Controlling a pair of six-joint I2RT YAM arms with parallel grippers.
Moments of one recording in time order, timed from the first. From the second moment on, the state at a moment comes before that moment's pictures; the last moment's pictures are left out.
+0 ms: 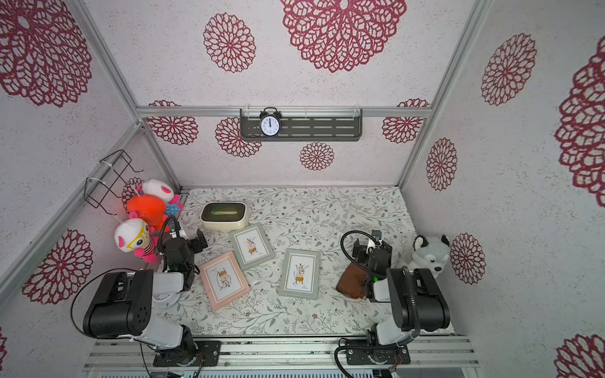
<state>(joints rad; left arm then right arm) 0.10 1.55 0.40 0.86 -0.30 -0.08 0.02 1.54 0.25 1.01 0.15 0.00</state>
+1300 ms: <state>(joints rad) 0.05 1.22 0.52 0.53 -0.34 -0.12 0.05 1.23 0.33 0.68 0.20 0.06</state>
